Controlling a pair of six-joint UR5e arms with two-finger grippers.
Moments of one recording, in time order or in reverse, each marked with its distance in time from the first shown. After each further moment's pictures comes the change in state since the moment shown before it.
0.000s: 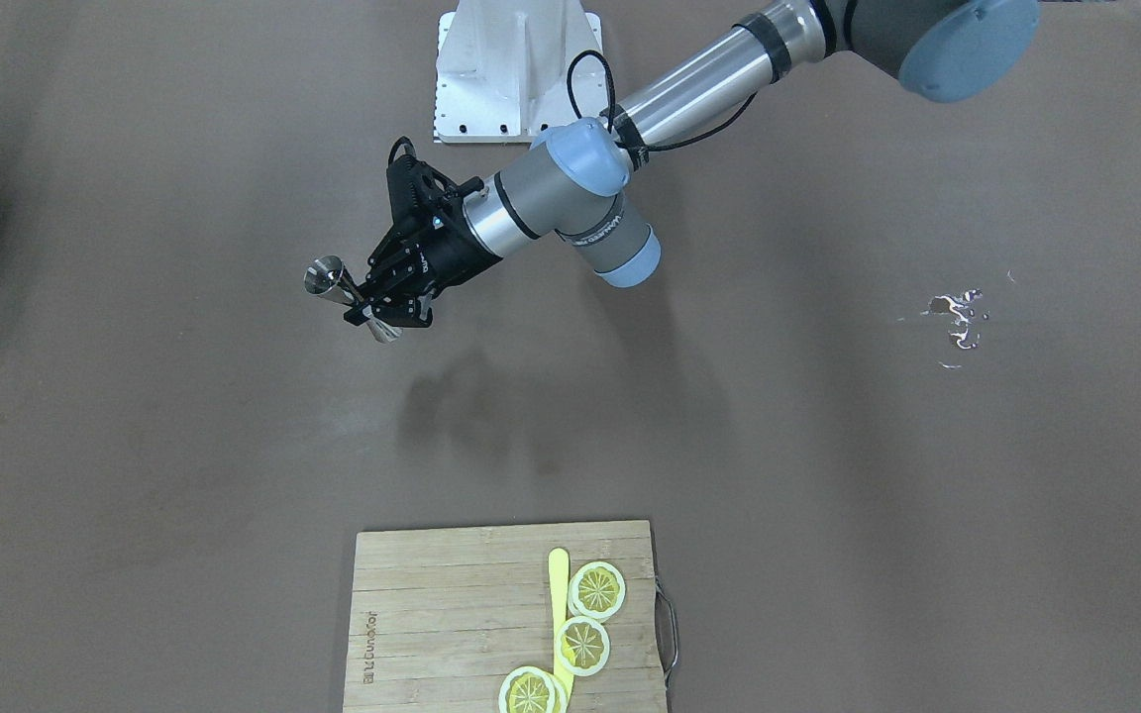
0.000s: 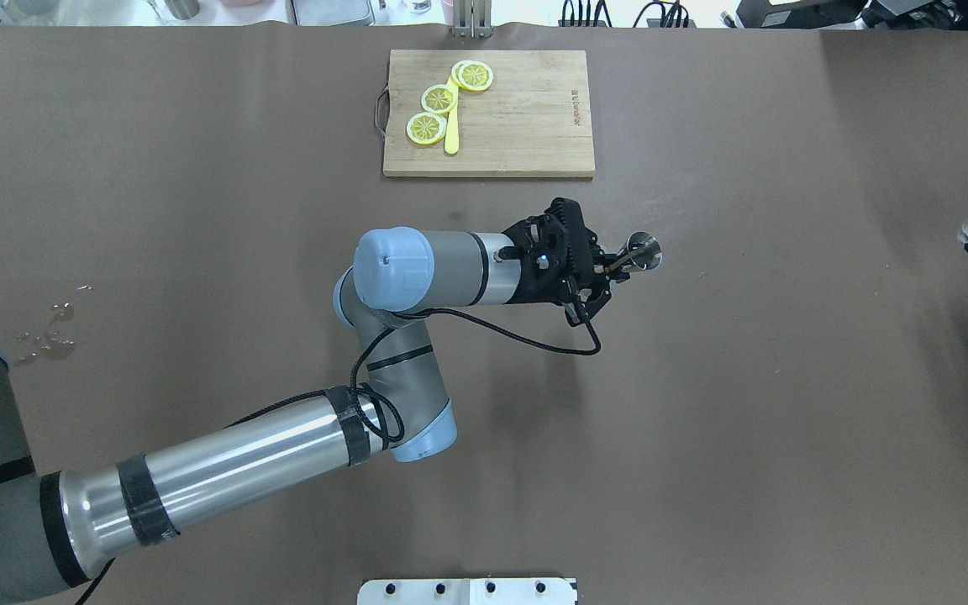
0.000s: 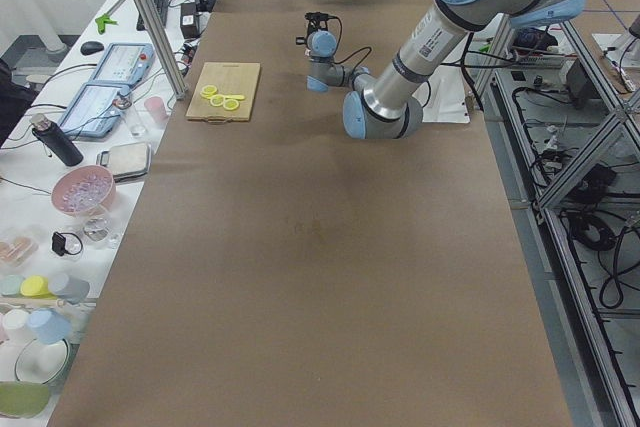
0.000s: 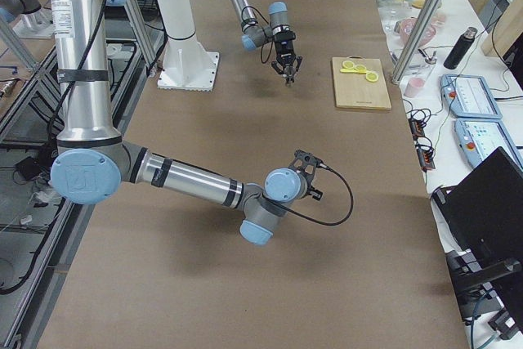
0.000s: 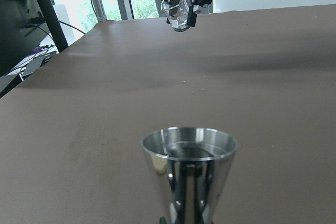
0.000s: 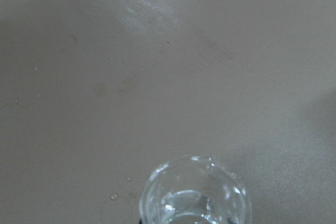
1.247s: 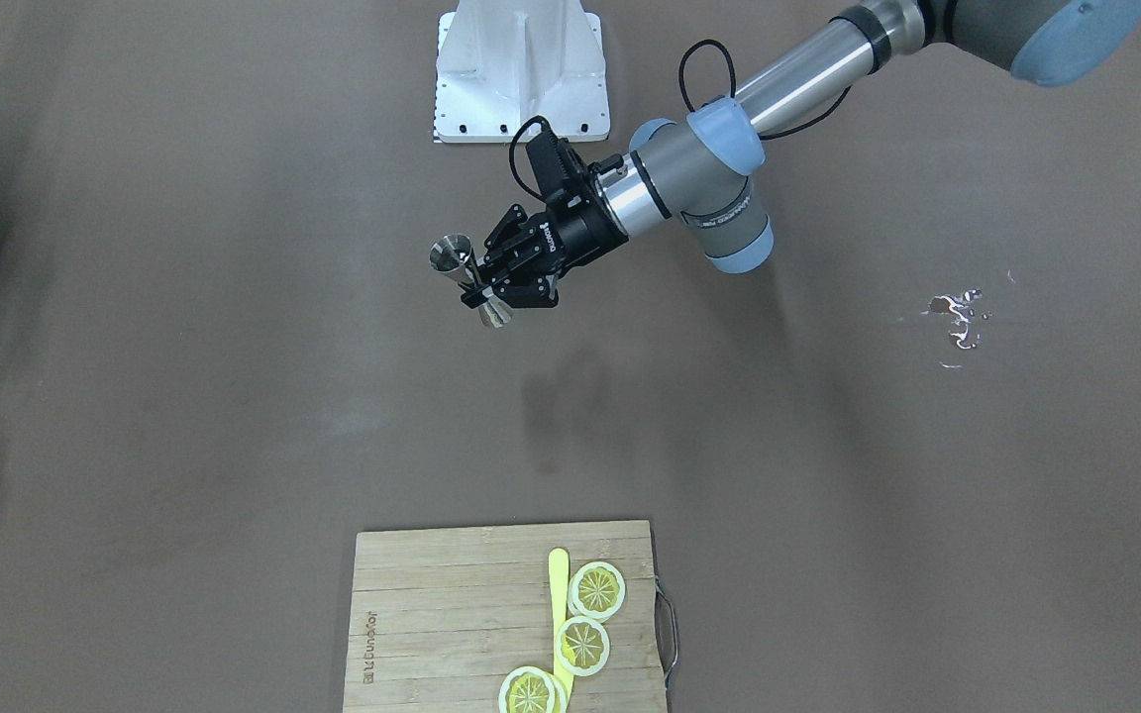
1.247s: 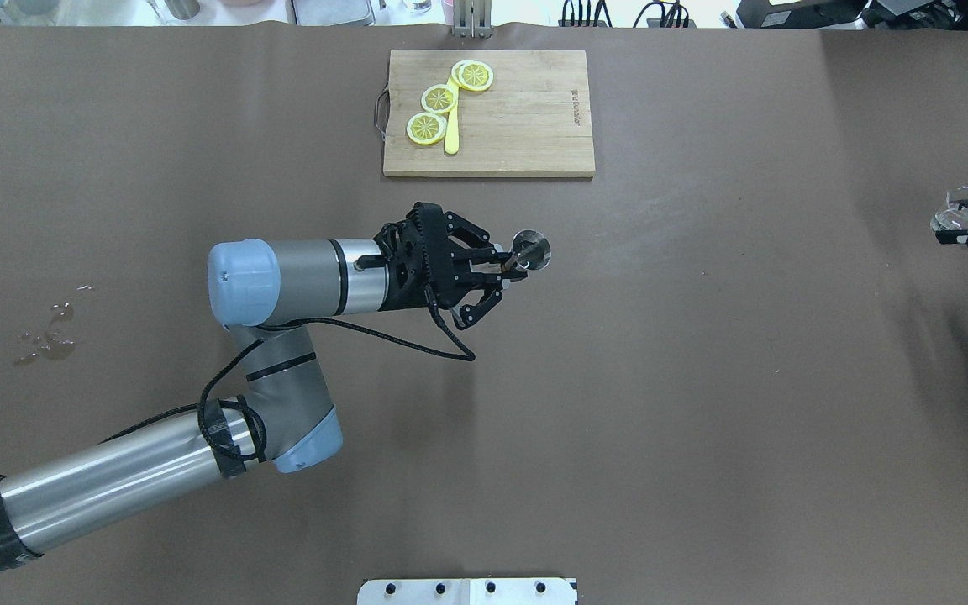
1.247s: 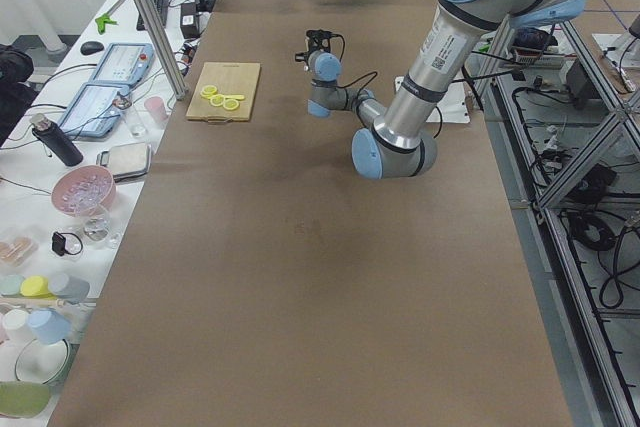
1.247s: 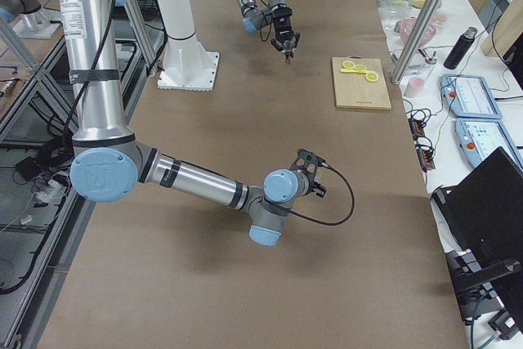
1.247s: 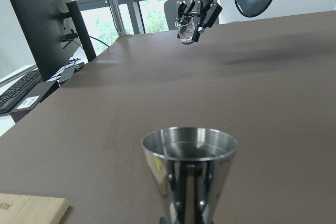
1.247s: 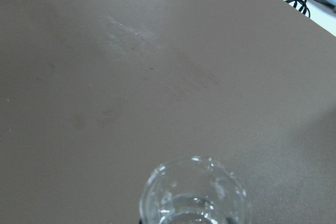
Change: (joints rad) left arm -0.046 0.299 -0.317 -0.030 -0.005 0.002; right arm -0.062 0.054 -0.088 0.202 -0.105 0.186
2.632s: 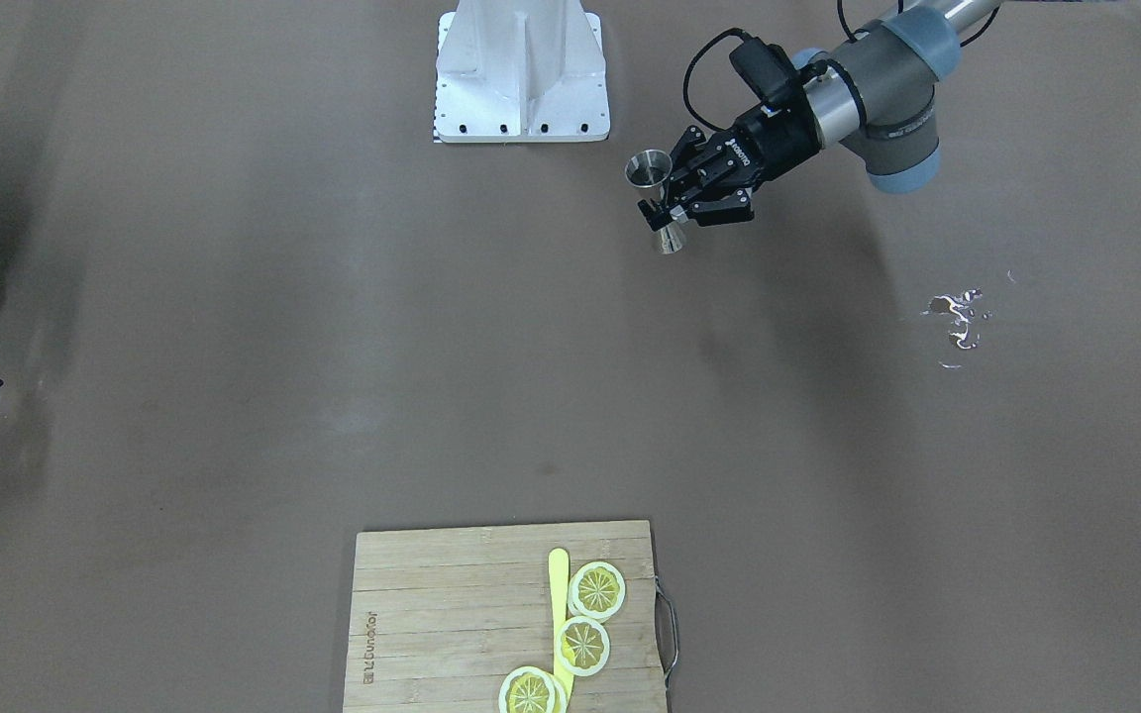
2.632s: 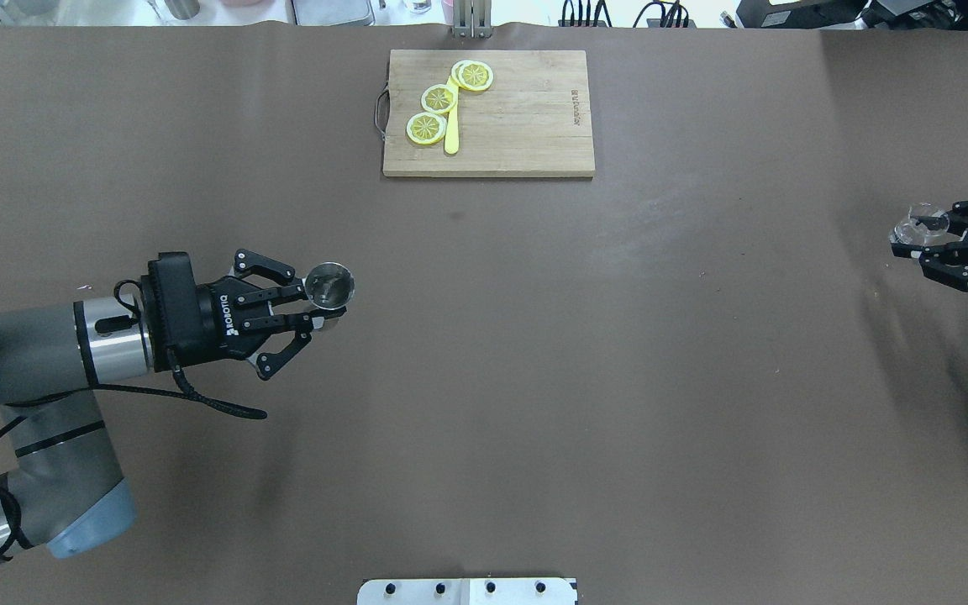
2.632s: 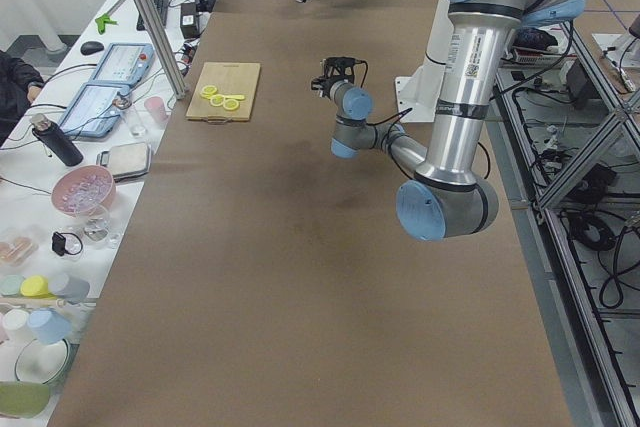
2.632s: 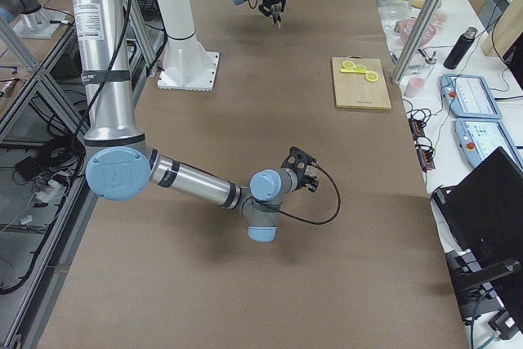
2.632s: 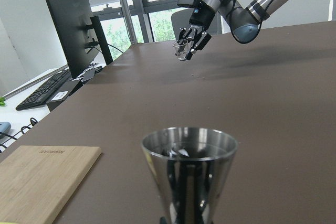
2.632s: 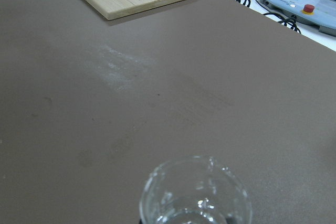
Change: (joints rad) left arm -0.008 0.492 -0.417 -0.090 0.100 -0.042; right arm -0.159 -0.017 -0.063 0.287 -0.228 0.246
